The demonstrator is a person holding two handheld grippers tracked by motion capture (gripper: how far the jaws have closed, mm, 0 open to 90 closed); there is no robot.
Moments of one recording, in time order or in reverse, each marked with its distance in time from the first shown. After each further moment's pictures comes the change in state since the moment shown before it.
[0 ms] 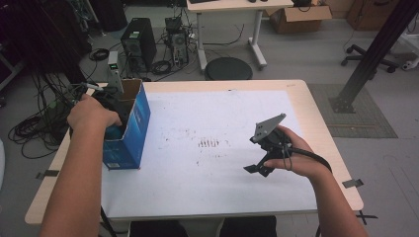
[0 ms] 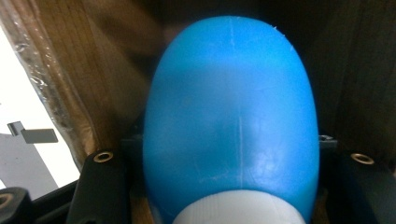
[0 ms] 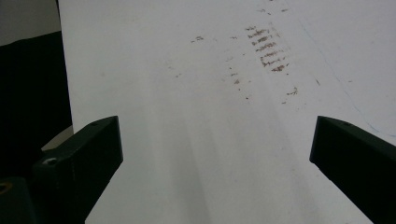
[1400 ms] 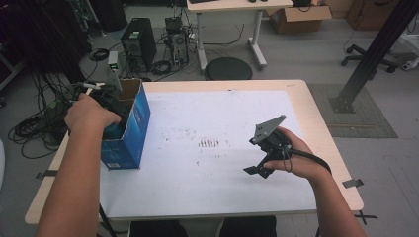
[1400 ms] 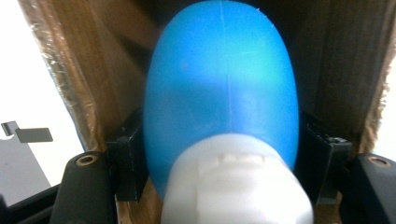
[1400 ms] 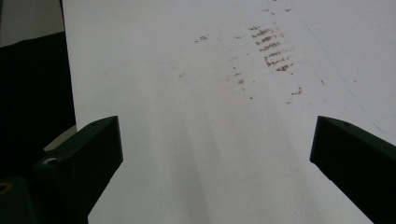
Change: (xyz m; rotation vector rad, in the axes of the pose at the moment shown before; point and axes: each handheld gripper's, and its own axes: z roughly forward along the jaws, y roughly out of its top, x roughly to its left) left arm 0.001 -0.009 -0.011 -0.032 -0.027 -0.006; right arm 0.002 -0.002 0.001 -0.005 0.006 -0.001
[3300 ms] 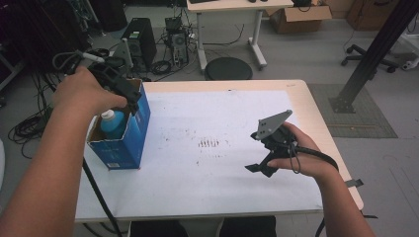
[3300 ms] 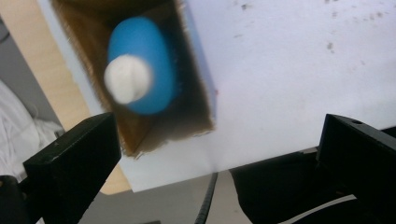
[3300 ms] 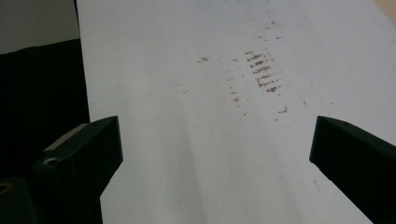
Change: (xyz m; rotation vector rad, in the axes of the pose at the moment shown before) left arm -0.074 -0.049 -0.105 -0.109 0.075 0.219; right arm 0.013 0.020 -0.029 -0.023 -0.032 -0.053
